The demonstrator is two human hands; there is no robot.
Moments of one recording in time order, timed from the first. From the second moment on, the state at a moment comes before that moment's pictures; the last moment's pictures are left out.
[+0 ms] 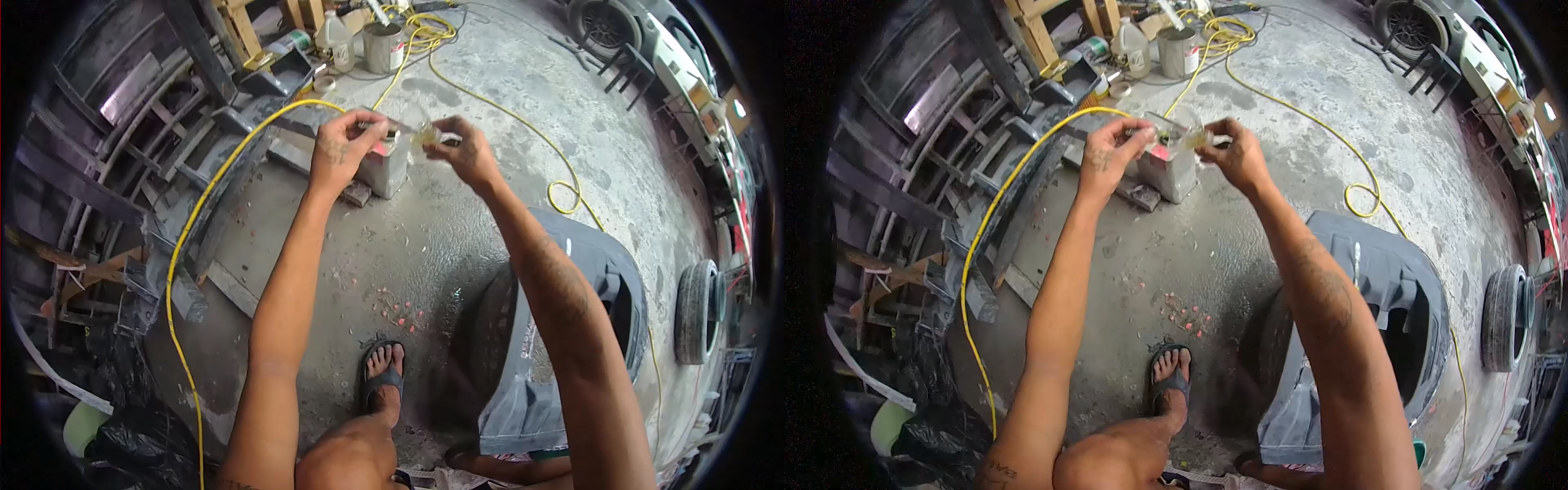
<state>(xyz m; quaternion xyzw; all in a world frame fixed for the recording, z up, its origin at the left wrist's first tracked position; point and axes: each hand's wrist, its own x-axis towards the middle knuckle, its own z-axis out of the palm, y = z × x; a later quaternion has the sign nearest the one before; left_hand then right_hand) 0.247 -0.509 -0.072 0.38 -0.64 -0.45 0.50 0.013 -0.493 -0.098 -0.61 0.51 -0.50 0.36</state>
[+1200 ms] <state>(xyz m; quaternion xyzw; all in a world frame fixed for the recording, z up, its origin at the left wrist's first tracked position) 0.254 -0.567 -0.210 0.43 -0.60 -0.32 0.59 0.029 -0.605 -0.125 -0.74 0.59 -0.31 0.07</state>
